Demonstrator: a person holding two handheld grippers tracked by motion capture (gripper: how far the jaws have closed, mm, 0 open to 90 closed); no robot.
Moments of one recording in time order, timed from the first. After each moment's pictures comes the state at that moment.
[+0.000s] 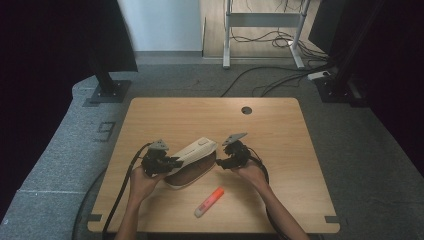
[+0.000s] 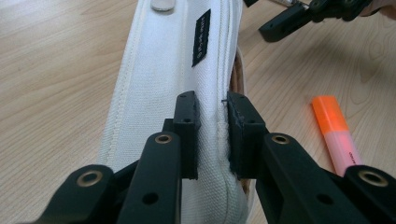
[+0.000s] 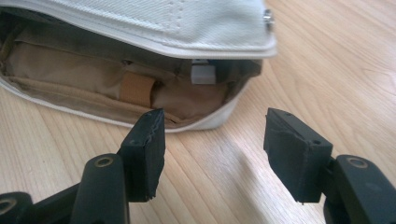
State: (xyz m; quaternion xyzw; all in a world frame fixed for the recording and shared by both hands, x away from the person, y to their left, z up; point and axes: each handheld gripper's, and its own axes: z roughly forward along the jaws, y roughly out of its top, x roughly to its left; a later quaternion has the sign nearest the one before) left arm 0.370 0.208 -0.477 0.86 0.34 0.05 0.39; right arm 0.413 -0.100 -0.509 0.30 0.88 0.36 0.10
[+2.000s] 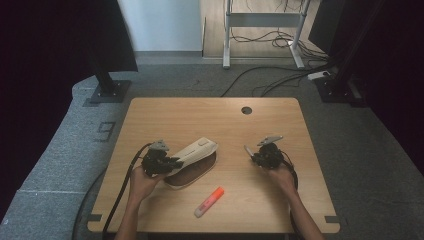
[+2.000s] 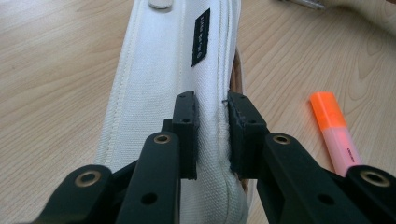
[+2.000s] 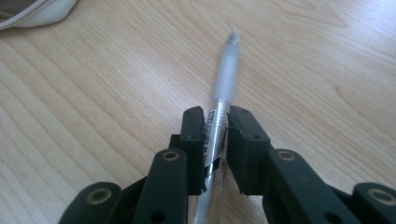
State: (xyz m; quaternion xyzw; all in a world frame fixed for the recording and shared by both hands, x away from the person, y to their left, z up) left arm 0.371 0.208 -0.478 0.86 0.34 0.04 0.38; right arm 0.415 -0.208 -0.537 0.41 0.84 0.32 0.14
